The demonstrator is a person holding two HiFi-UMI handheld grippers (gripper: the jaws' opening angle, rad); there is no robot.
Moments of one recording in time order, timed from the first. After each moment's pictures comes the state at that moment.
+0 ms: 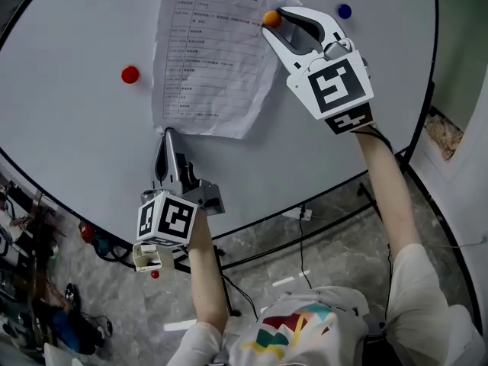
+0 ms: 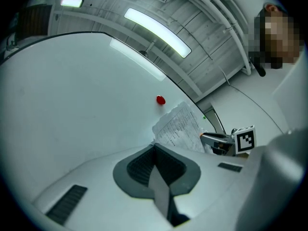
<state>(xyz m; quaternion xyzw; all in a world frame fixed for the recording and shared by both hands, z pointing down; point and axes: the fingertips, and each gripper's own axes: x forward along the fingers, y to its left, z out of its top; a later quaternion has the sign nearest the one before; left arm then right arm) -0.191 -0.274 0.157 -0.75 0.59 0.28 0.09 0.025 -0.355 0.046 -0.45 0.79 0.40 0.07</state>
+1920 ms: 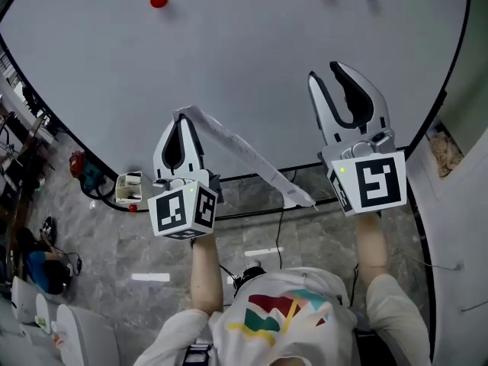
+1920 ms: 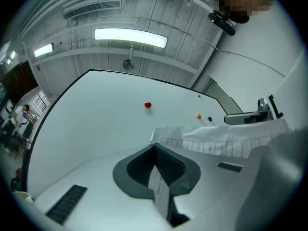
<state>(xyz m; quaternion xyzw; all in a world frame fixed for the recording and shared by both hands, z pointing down) -0.158 -0.176 0.223 -0.65 0.72 0.15 0.18 0.059 -0.231 0.166 -0.40 0.86 0.28 0.15</state>
